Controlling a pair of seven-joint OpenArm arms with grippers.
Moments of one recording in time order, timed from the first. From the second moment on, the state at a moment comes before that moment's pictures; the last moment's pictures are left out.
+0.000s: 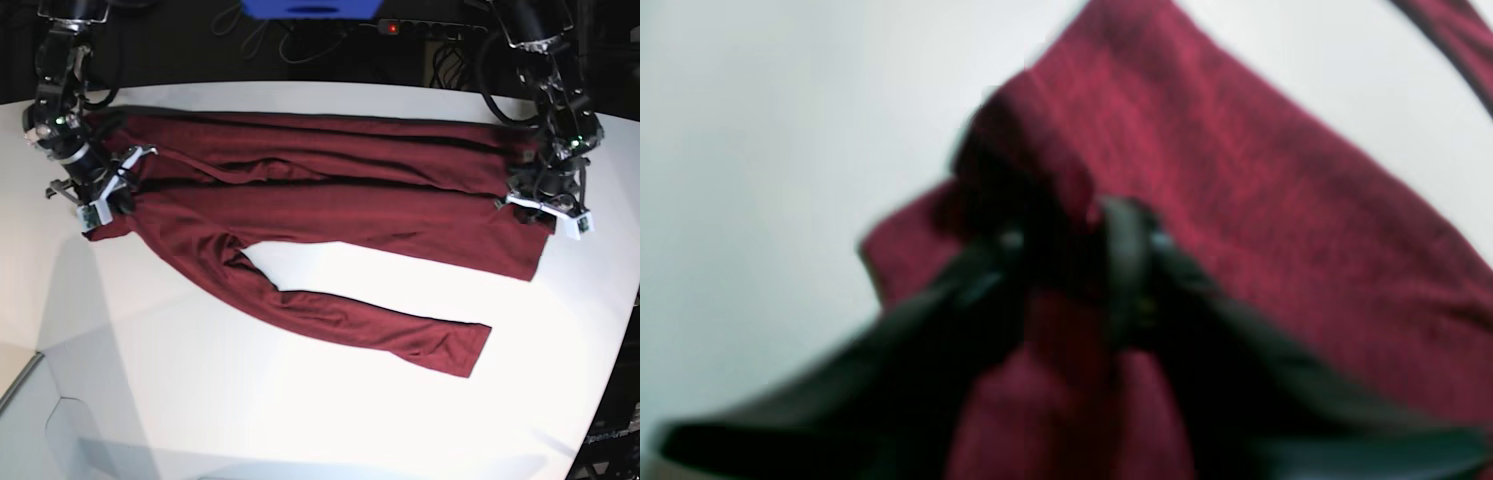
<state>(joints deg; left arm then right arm) 5.5 -7.9 -26.4 83.3 -20.4 -8.1 37.2 -12.5 14.2 20.7 88.6 2.9 35.4 -24.3</state>
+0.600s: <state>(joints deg) 9.5 -6.6 -26.9 99.8 -25.1 -8.3 39.0 -10.8 12.7 24.9 98.0 3.0 35.8 -24.7</state>
